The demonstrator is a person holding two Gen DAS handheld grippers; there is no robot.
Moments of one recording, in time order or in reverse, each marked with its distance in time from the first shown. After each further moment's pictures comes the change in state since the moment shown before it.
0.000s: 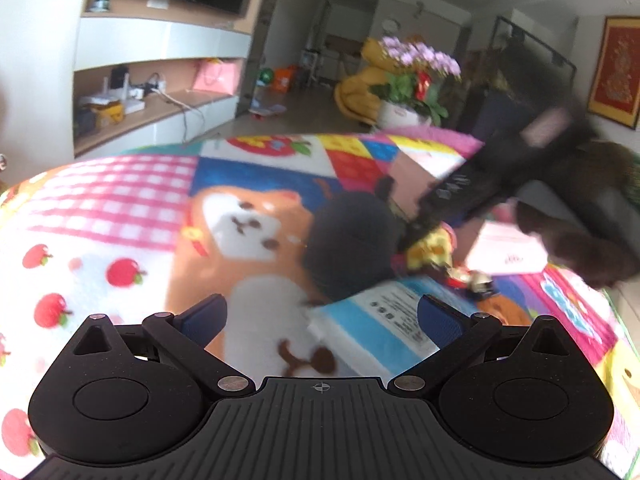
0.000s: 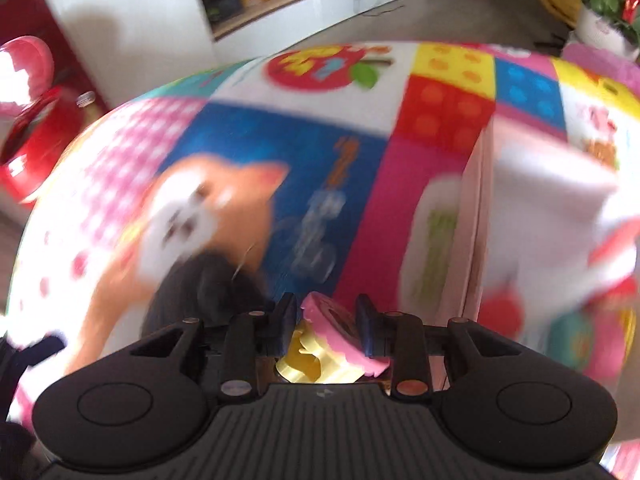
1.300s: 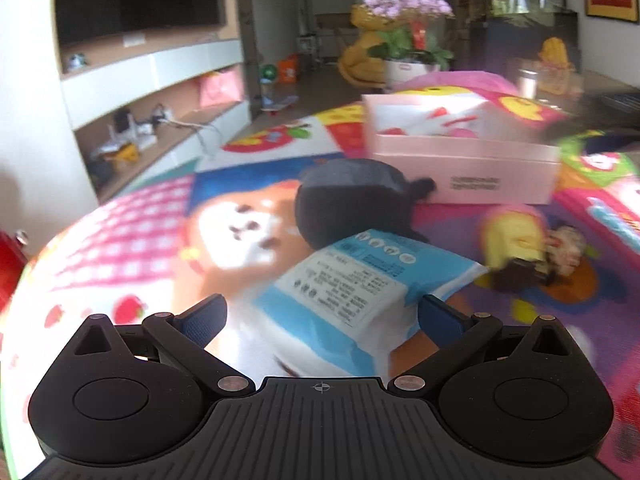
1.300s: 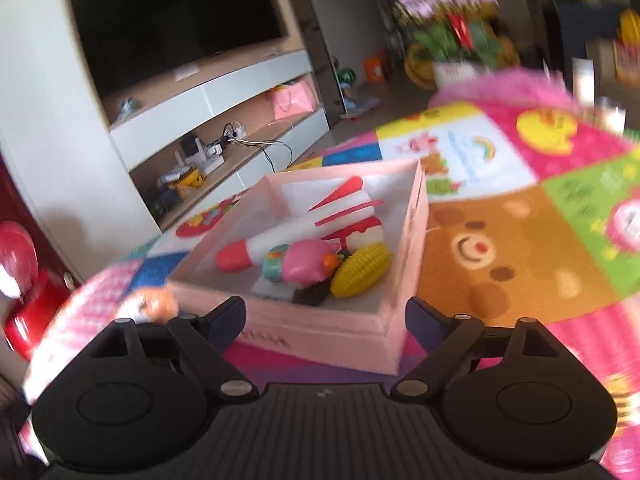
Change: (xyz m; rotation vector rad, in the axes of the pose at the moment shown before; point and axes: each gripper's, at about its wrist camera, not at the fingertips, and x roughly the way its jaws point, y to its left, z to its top) left arm 0.035 -0.038 0.001 0.260 0.046 0.212; right arm -0.086 -0.095 -0.140 0.312 -0.576 -0.088
